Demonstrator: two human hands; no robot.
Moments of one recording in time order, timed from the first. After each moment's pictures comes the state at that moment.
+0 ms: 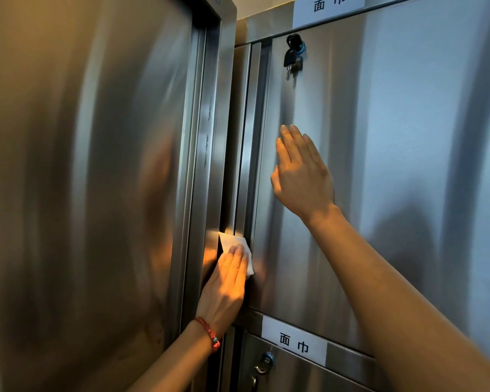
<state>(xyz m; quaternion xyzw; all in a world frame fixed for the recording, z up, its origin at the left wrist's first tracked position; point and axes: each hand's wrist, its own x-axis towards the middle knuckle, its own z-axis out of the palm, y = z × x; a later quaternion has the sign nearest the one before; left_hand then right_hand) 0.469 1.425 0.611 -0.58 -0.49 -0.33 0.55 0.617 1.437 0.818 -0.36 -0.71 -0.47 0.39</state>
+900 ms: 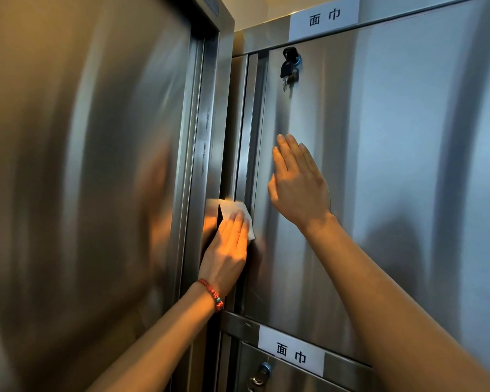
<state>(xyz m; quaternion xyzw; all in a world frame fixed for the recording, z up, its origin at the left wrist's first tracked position) 0.472 1.426 0.694 -0.57 -0.49 -0.28 0.60 0.616 1.434 0.817 -0.36 -0.71 -0.47 0.39</state>
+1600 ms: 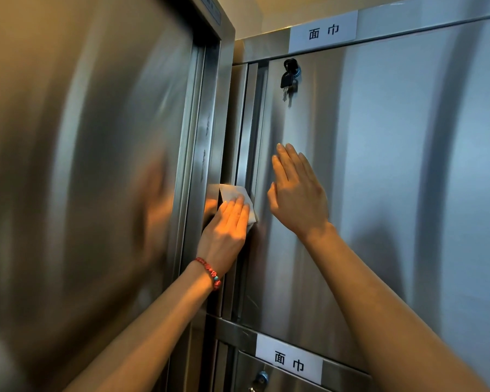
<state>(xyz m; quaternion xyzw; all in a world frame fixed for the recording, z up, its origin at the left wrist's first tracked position) 0.466 1.420 0.736 -0.58 -0.48 -0.32 0.58 0.615 1.437 0.816 -0.35 -0.70 -0.47 0.41</state>
